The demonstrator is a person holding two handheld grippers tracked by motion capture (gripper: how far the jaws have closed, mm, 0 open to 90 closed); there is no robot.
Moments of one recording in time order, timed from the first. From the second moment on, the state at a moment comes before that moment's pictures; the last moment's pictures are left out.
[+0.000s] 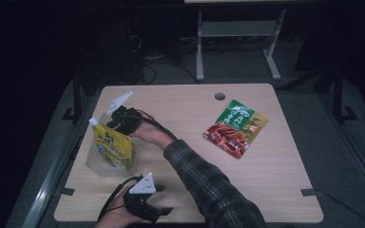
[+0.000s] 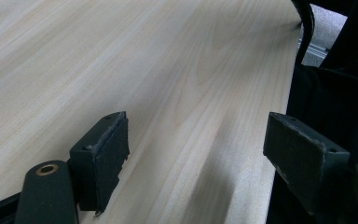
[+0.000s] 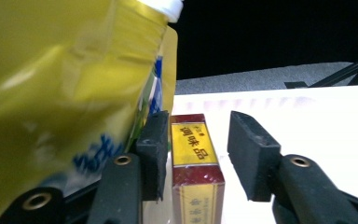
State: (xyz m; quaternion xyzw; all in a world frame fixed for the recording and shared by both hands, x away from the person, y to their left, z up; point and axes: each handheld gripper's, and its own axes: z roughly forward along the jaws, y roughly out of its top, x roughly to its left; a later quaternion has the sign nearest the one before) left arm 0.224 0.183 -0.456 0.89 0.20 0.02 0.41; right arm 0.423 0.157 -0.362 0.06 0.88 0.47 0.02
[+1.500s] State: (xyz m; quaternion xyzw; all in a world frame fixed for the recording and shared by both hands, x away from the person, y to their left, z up) left arm 0.231 0.187 -0.454 0.88 0.22 0.03 0.41; right arm 0.410 -0.119 -0.396 0.28 0.86 0.42 0.11
